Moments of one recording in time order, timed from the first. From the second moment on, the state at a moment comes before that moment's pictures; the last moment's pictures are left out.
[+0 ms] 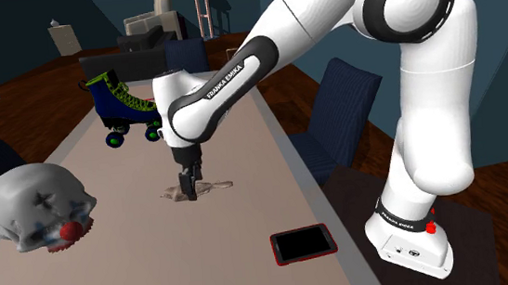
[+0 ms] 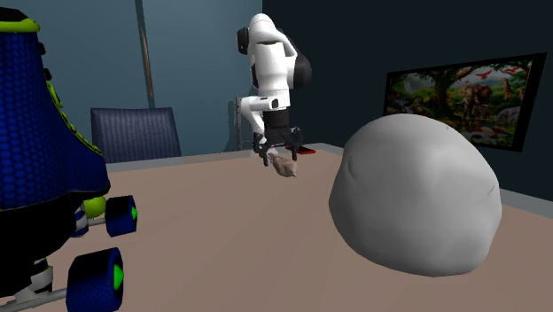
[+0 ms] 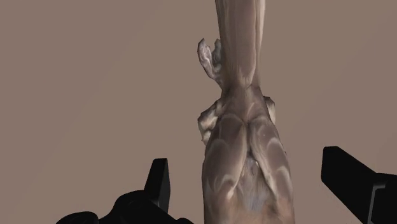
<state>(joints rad) 0.29 0.24 0.20 -2.03 0.07 2.24 -0.22</state>
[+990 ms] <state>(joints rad) 0.29 0.21 0.21 -2.01 0.07 2.20 -0.22</state>
